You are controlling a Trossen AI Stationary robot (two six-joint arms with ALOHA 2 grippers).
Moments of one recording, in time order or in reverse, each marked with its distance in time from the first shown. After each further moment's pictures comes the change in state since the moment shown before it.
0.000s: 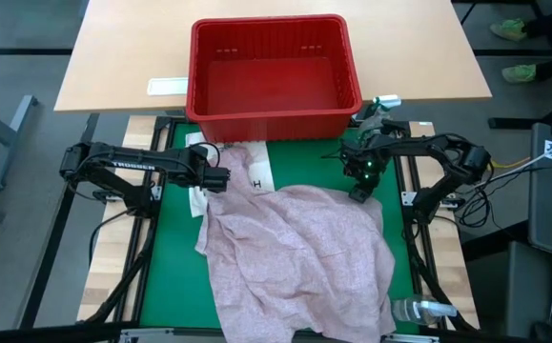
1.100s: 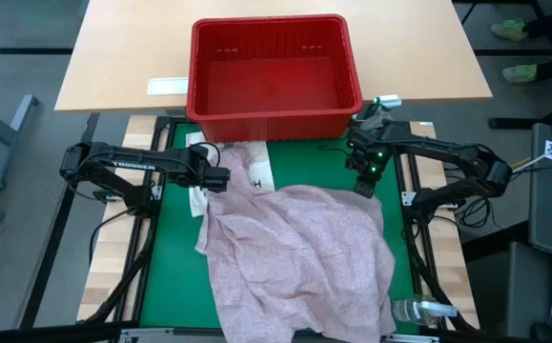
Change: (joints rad) left arm 0.000 0.000 0.000 0.000 -0.005 0.001; right arm 0.002 -0.308 0.145 -0.187 -0.155 -0.149
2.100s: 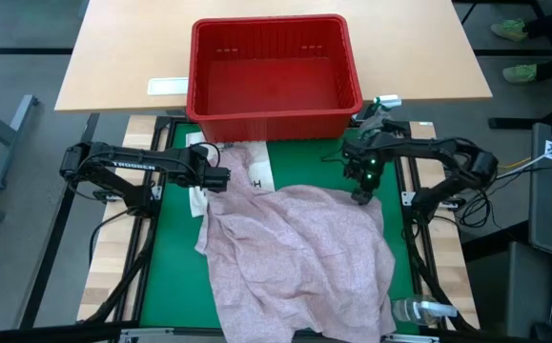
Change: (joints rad) left arm 0.000 0.000 0.000 0.000 0.000 0.000; right arm 0.000 0.132 -0.104 0.076 -0.003 0.051
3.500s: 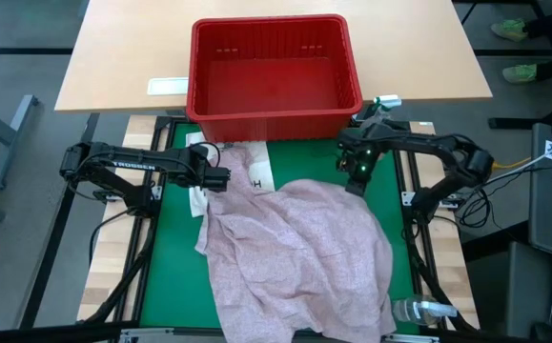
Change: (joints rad) left arm 0.000 0.000 0.000 0.000 -0.014 0.000; right arm -0.001 0.044 0.149 -0.042 -0.161 -0.102
